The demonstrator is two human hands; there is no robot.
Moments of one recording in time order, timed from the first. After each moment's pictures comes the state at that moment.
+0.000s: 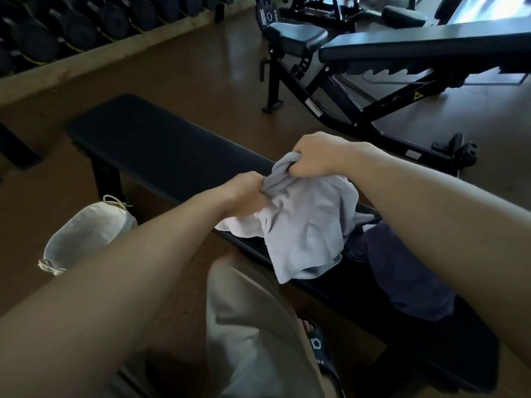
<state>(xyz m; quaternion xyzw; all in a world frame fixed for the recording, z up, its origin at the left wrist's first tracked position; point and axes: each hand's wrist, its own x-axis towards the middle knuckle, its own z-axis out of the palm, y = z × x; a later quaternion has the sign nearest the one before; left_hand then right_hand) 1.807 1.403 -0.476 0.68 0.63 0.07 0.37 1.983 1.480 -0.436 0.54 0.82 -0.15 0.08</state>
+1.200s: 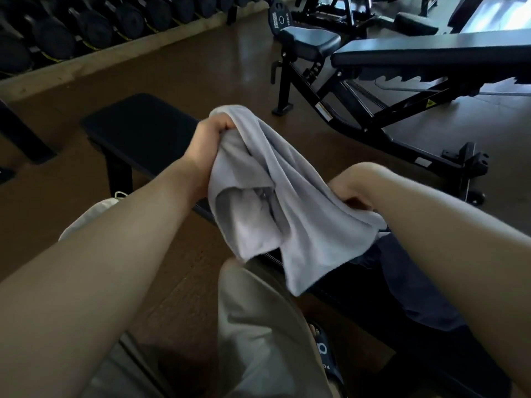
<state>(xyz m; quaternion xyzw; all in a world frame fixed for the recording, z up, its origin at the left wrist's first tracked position) 1.755 1.395 -0.420 0.35 0.54 0.48 0.60 1.987 1.463 -0.444 0.66 0.58 -0.40 0.26</state>
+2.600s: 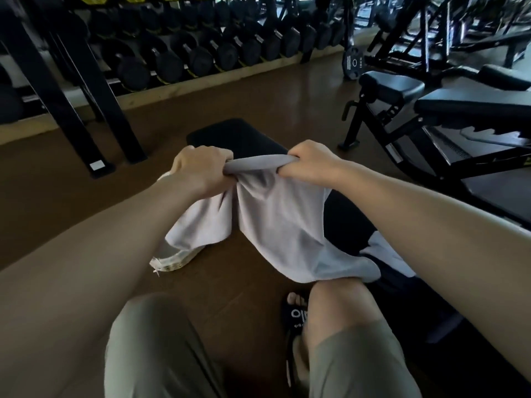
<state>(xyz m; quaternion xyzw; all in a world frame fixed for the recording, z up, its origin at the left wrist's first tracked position) 1.548 1.353 -0.426 0.63 0.77 0.06 -0.04 1.750 1.465 -0.415 0.44 0.85 -0.28 -0.08</state>
